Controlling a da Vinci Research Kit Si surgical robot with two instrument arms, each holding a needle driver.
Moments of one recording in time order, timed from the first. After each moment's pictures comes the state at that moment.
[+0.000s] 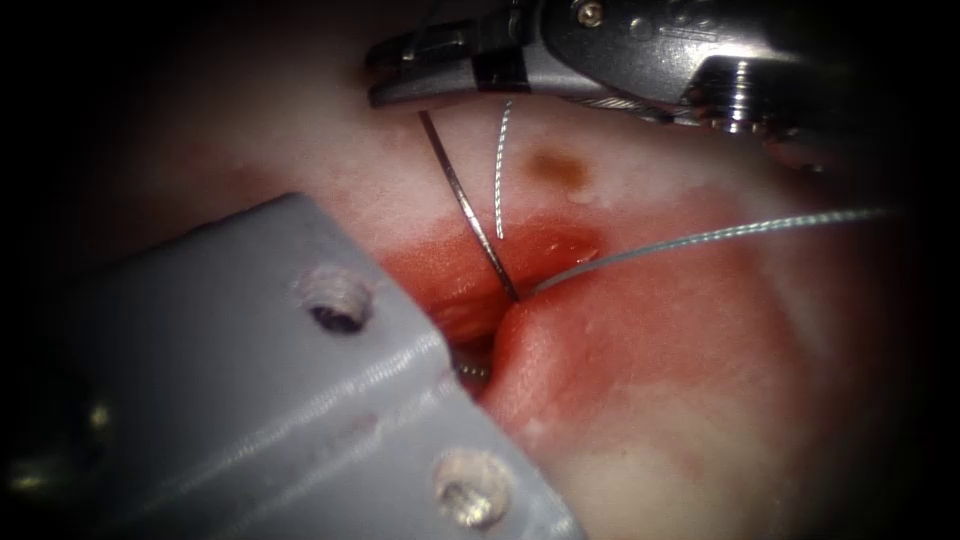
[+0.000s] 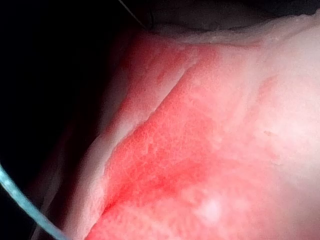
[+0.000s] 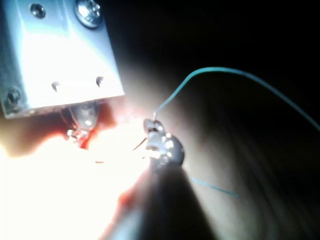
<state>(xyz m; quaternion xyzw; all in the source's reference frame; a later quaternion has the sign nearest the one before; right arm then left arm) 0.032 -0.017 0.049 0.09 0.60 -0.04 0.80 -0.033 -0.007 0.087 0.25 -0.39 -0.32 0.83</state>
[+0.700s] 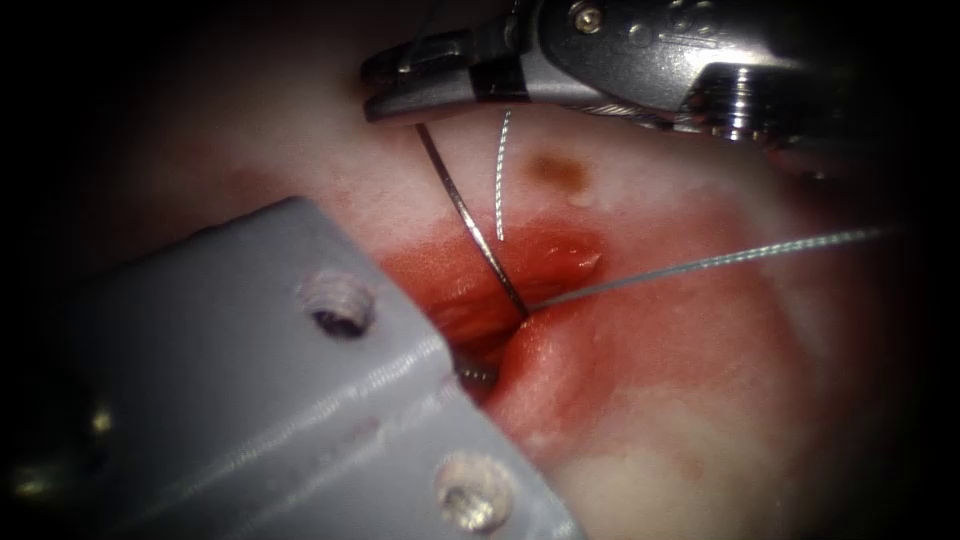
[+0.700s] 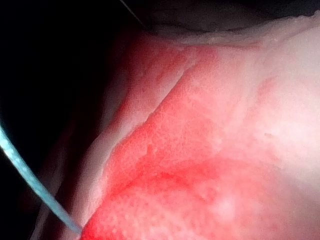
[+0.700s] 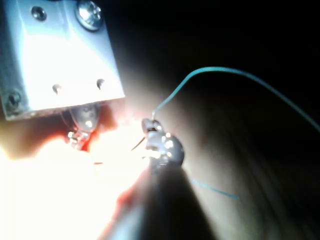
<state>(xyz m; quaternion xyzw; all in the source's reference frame) 0.032 -0.017 0.049 0.13 0.59 -0.07 0.80 -0.033 -0.008 0.087 0.25 -0.39 -0.32 0.83</state>
